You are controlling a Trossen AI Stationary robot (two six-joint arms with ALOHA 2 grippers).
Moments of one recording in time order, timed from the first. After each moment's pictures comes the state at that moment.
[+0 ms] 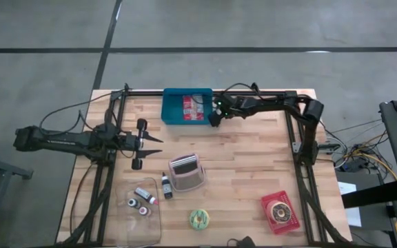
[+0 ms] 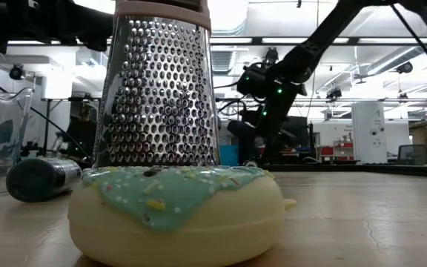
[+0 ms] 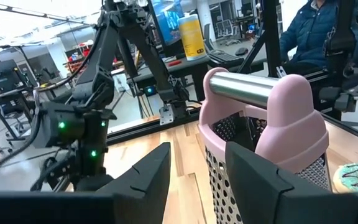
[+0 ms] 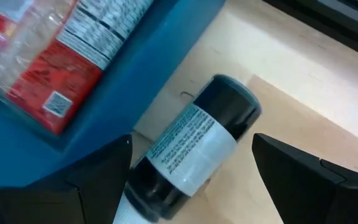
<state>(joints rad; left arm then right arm) 0.00 0.59 0.29 0.26 0.10 0.28 -0.48 1.92 1.15 -0.24 0.18 0.47</state>
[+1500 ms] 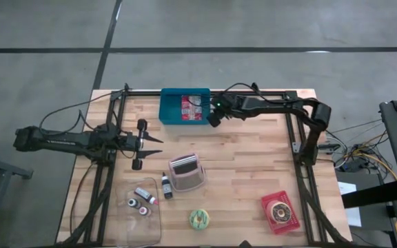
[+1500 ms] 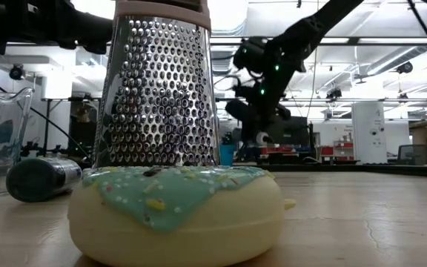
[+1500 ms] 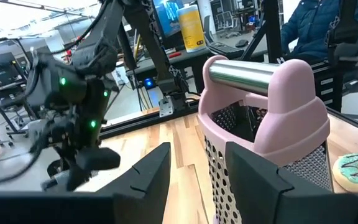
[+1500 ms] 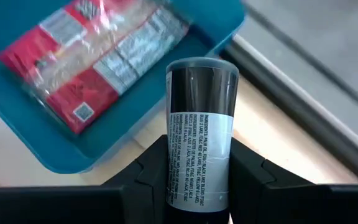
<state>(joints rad) 0.00 0.59 0.29 0.23 0.09 0.29 -0.40 1.82 1.21 -0.32 0.36 0.28</state>
